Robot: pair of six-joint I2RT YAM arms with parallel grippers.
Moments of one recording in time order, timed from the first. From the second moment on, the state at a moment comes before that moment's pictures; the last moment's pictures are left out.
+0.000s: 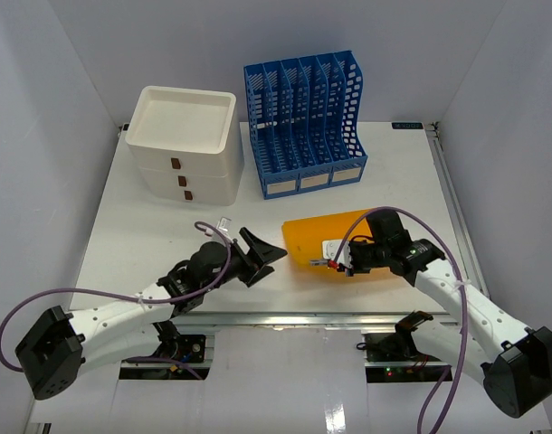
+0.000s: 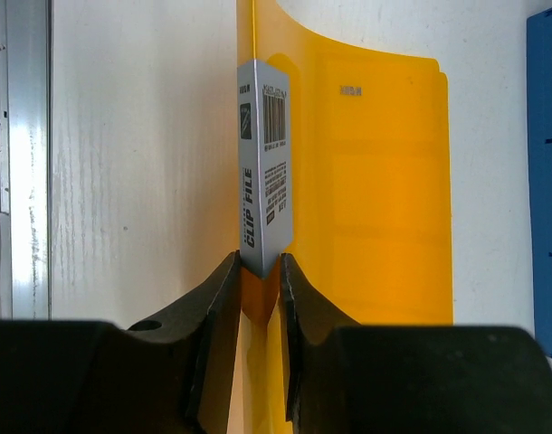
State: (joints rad) left arm -0.89 0.95 0.37 0.25 0.00 -1.41; right arm 0.54 0.94 0.66 -0.61 -0.58 -1.08
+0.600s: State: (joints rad) left arm -0.88 1.61 0.64 0.42 0.06 -1.50; right arm 0.53 0.89 0.65 -0.64 -0.63 -1.10
